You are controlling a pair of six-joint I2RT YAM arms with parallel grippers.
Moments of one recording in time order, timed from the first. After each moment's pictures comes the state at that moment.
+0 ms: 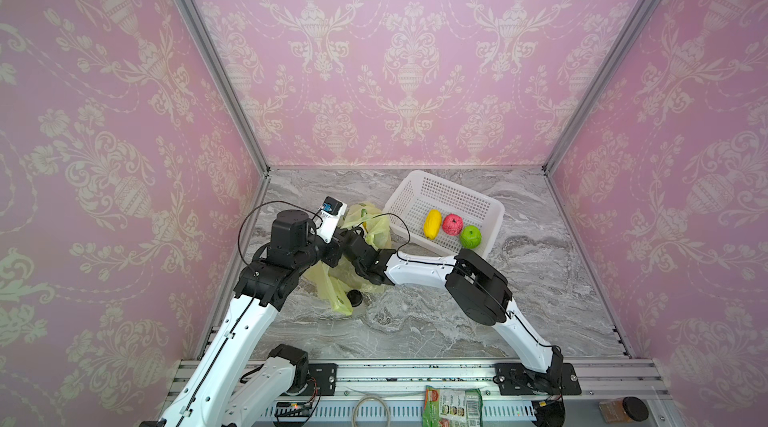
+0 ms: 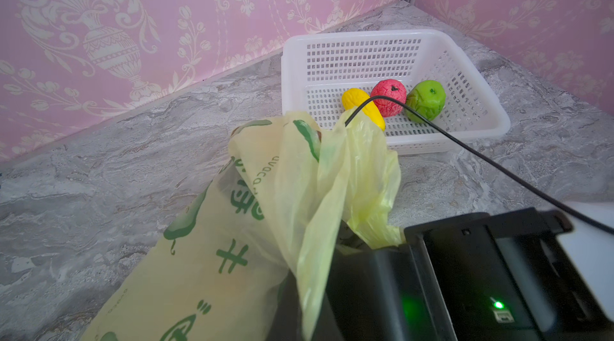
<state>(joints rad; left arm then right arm) -0.27 0.88 0.95 -0.59 0.28 0.14 1.02 2.34 1.75 0.00 0.81 0.20</state>
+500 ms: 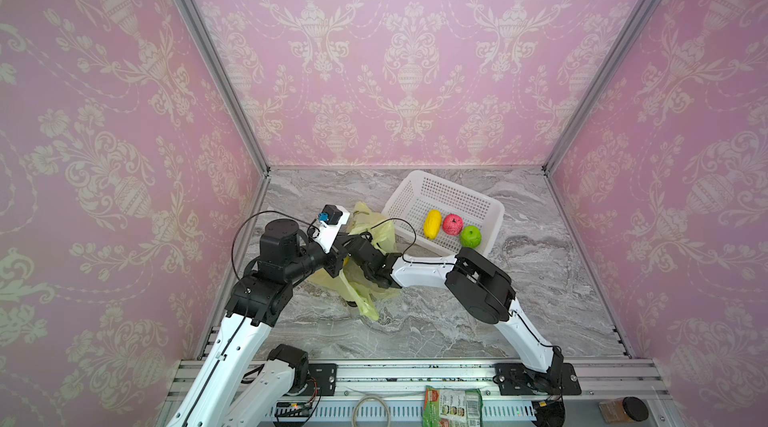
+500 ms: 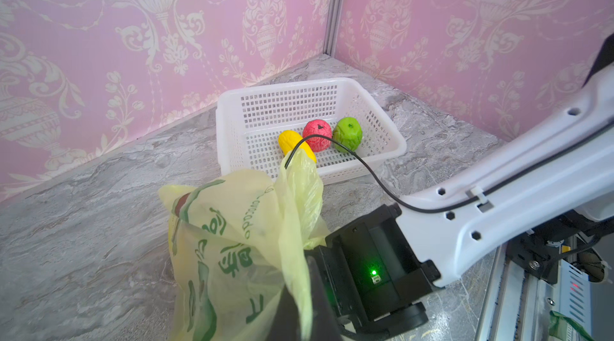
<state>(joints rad) -0.27 0.76 0.89 -0.50 0.54 0.12 1.01 2.29 1.55 0.13 0.78 0.29</state>
